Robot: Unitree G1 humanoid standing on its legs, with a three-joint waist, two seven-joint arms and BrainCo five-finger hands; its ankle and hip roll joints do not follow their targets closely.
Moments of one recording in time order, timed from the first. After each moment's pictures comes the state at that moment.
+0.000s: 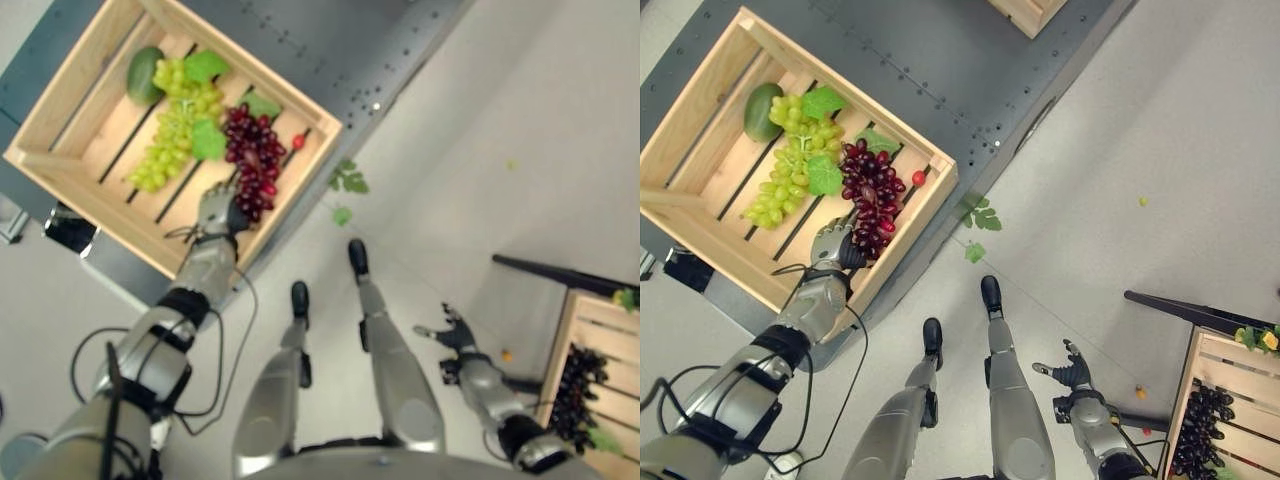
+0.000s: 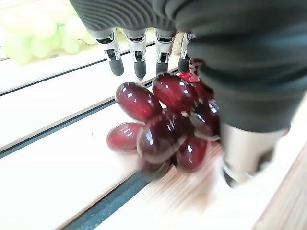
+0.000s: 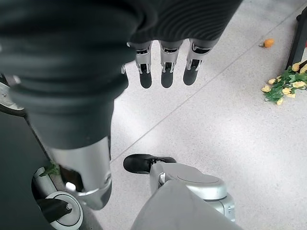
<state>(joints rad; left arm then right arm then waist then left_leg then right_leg) -0.72 0.48 -0.53 0.86 0.55 0.20 0.40 -0.12 -0.33 0.30 0.81 0.23 -0.11 -0.27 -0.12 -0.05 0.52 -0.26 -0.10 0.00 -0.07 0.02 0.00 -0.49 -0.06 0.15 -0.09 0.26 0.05</state>
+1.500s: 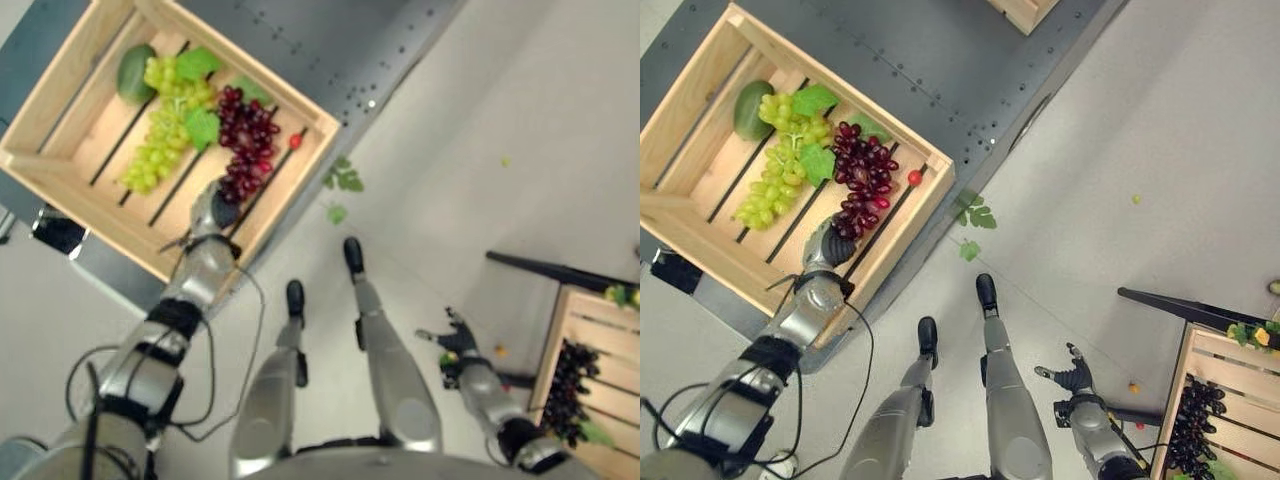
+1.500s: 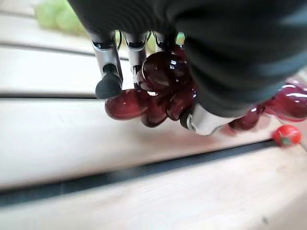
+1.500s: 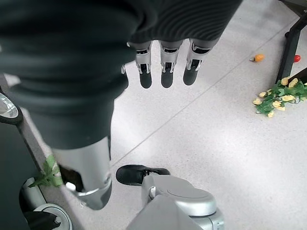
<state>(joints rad) -0.50 0.49 -0.35 0.54 0.13 0.07 0.46 -0.12 -0.32 0.30 0.83 0.23 -0.14 -0.31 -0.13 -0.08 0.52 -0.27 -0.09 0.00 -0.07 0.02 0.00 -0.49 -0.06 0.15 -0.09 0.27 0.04</state>
